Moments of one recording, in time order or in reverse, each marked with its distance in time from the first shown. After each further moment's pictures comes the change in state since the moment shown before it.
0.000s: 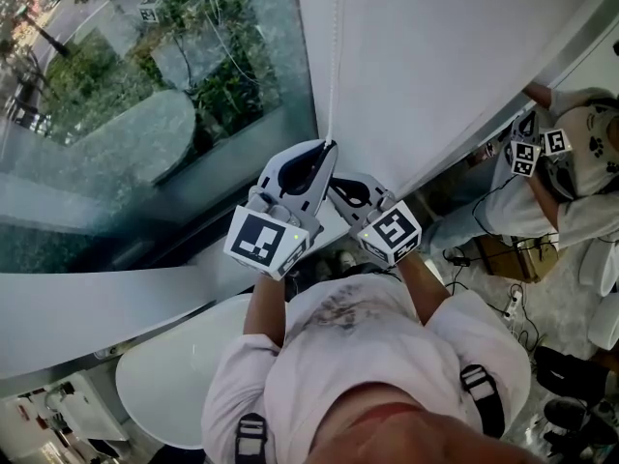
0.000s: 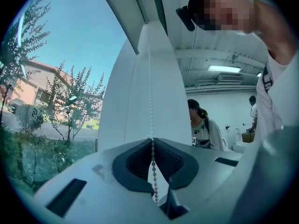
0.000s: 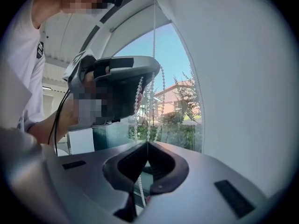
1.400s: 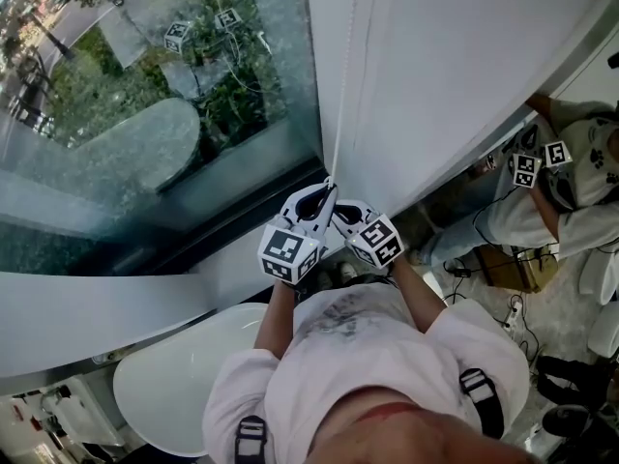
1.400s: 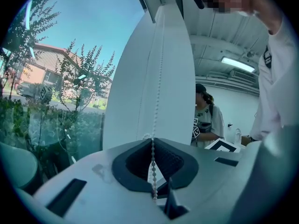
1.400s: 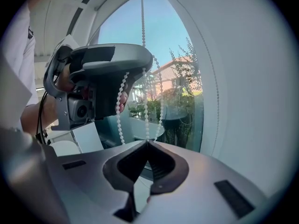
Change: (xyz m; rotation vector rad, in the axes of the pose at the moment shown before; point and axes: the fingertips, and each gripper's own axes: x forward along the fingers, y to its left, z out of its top) left arm -0.022 0.005 -0.146 -0.154 0.206 0.049; right arm 0.022 0.003 -0.135 0.099 0.285 0.009
